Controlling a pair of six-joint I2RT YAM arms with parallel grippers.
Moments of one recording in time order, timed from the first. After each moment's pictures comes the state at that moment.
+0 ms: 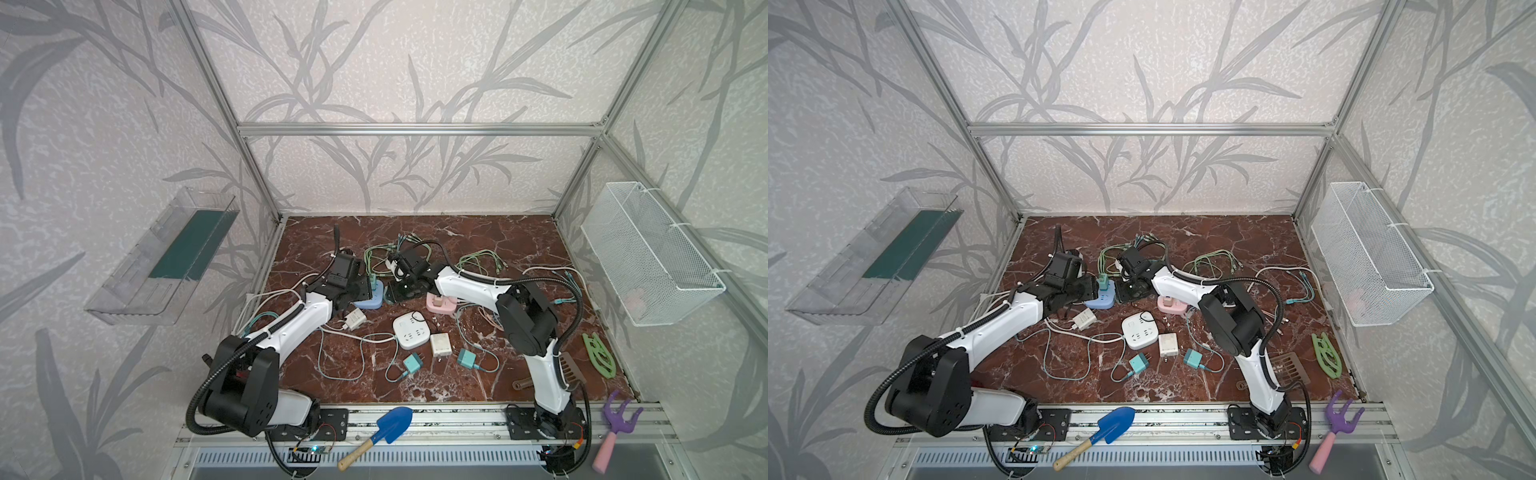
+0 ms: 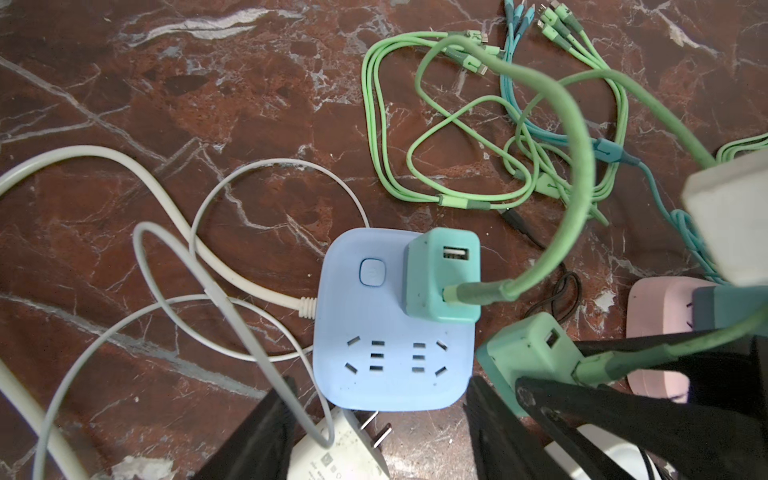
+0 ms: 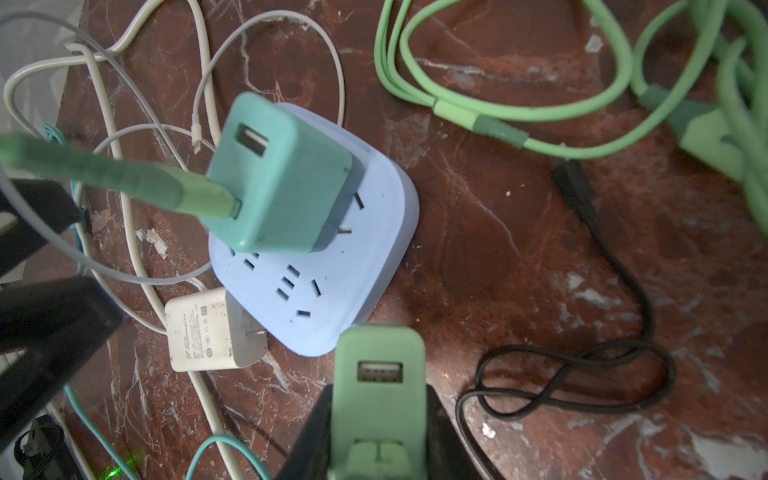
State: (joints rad) left arm -0.34 1.39 0.85 -0.36 -0.11 -0.41; right arm 0.78 2.12 1.59 -0.44 -0.24 0.44
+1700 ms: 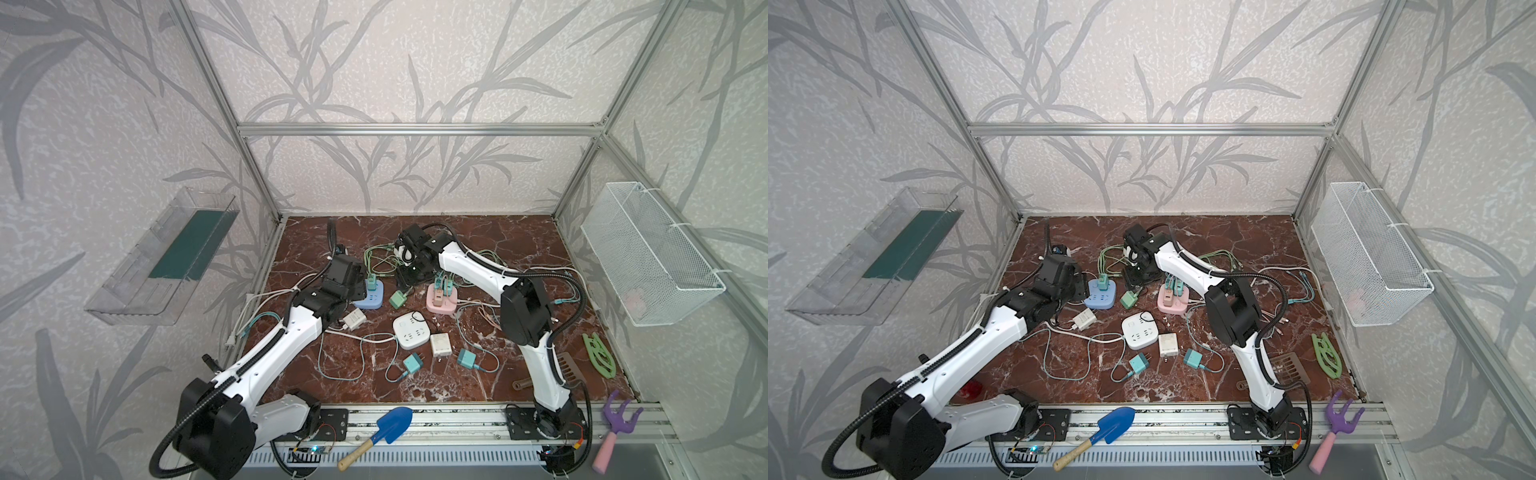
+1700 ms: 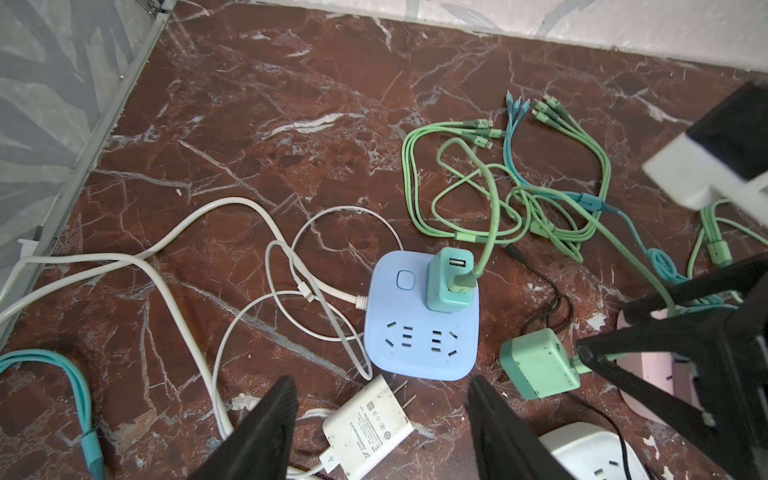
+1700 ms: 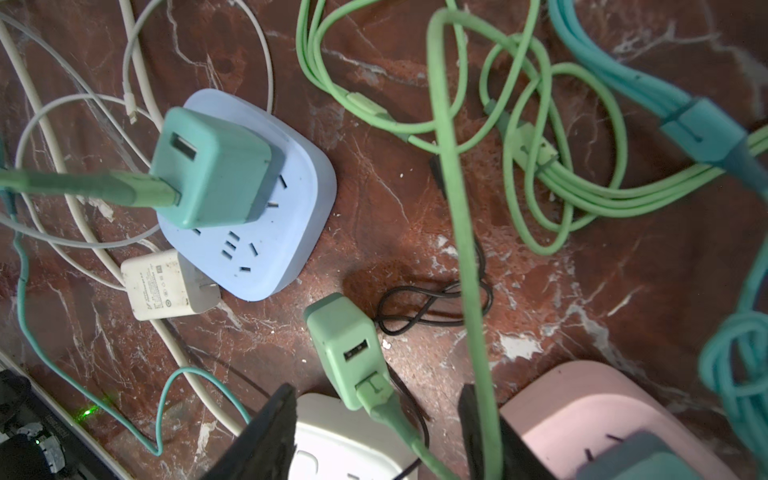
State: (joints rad) left arm -0.44 1.20 0.91 -0.54 -0.35 -0.45; right arm 0.70 2.23 2.01 -0.98 -0.20 0.26
